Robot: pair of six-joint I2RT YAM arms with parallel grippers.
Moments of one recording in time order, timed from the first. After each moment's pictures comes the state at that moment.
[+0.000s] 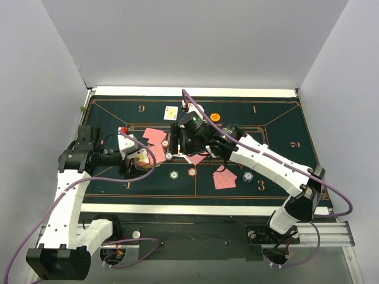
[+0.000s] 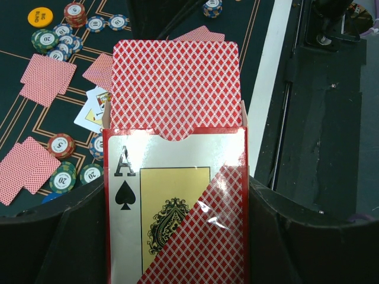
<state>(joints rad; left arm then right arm) -0.04 0.98 1.06 -1.04 1.09 0.86 0.99 1.60 1.61 -0.79 0.23 0.70</state>
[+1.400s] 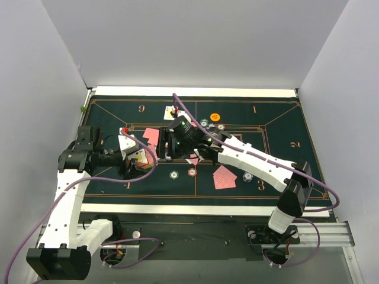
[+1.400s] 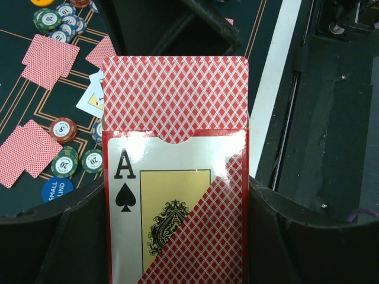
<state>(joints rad) -0.03 0.98 1.06 -1.07 1.04 0.87 1.01 1.68 1.58 -0.62 0.07 0.83</state>
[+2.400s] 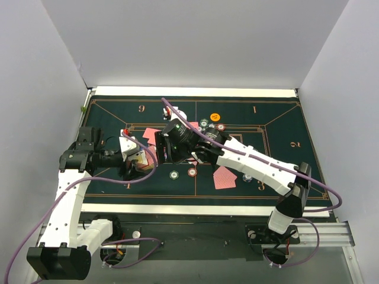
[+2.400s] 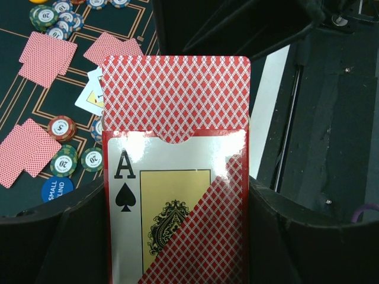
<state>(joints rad) -0.03 0.98 1.05 -1.07 1.04 0.89 1.09 1.68 1.71 -0.79 0.21 0.70</state>
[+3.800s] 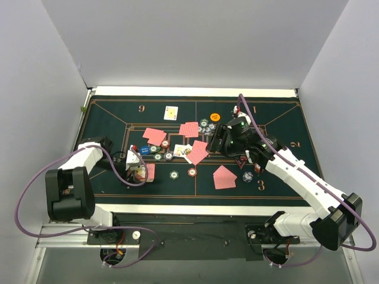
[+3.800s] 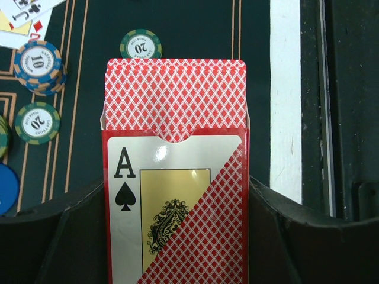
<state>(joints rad) 0.09 1.47 0.86 -1.13 0.98 1.67 0.66 1.24 1.12 -0.66 0.09 0.79</state>
